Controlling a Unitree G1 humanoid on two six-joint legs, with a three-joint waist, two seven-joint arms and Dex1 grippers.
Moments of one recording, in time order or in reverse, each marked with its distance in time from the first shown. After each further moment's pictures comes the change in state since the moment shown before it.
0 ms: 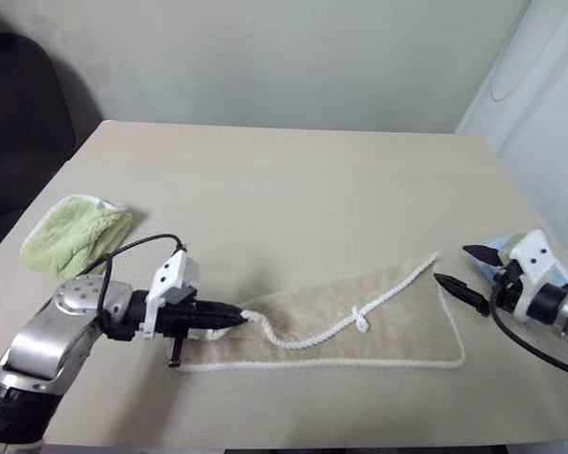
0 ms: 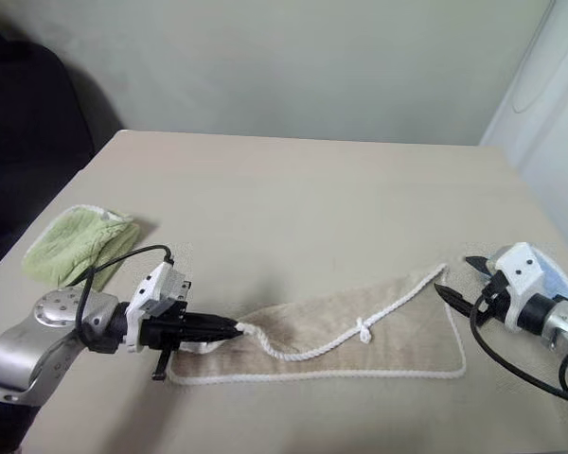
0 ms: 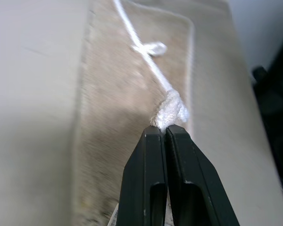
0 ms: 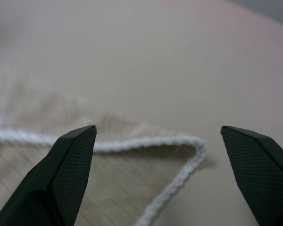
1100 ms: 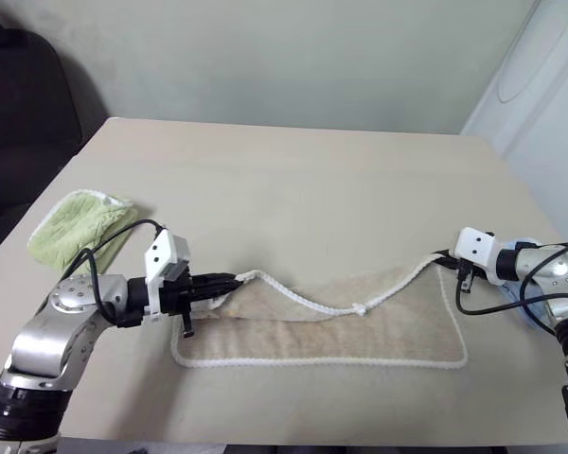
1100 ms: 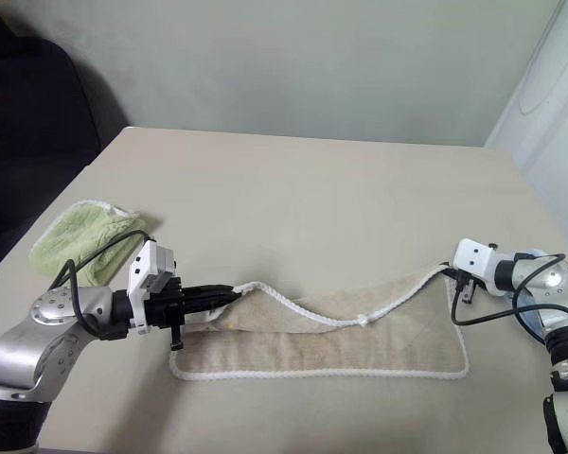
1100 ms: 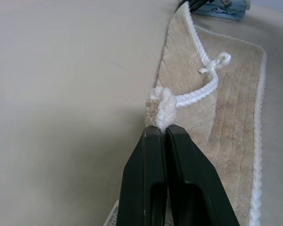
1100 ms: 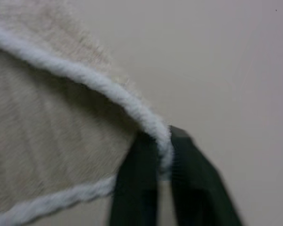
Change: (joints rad) left arm 0.001 -0.075 0.075 0.022 0.015 0.012 0.171; right arm -0.498 0.057 0.308 0.822 -0.402 -0.649 0.190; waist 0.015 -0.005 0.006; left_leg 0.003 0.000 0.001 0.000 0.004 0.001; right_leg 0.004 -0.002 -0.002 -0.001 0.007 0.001
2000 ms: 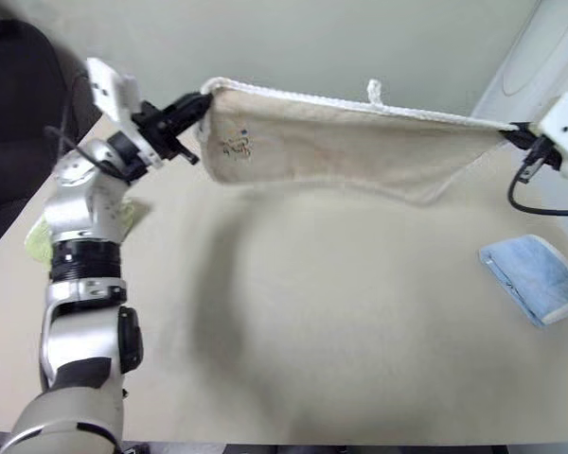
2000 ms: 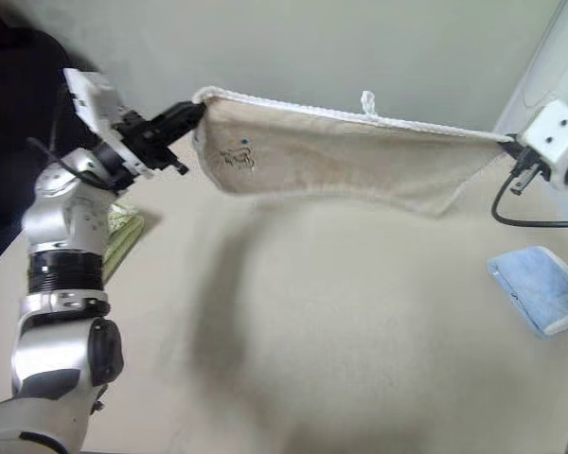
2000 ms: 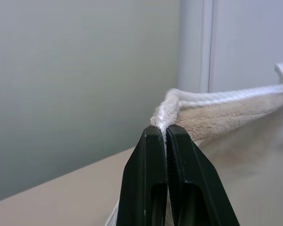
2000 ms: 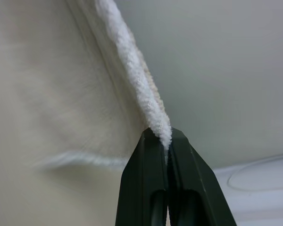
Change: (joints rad) left arm -0.773 -0.197 0.131 0.734 0.063 -0.267 0.117; right arm -0.337 -0.160 -0.168 -0.077 0.062 0.143 -0.089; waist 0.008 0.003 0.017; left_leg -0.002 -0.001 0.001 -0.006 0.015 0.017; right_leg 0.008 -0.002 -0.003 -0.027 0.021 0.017
